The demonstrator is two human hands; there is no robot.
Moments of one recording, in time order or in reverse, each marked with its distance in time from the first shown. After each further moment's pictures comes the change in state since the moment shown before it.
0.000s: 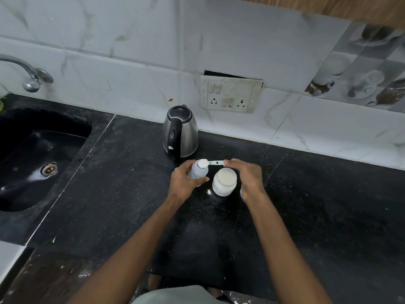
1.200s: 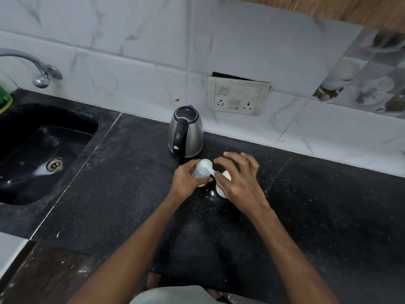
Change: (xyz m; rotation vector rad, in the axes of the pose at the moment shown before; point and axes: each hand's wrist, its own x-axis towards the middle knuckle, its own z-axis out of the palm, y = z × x) left_hand 0.002 0.005 -0.010 -0.037 -0.050 0.020; right_hand -0.032 0.006 -0.004 -1.248 0.005 -1.726
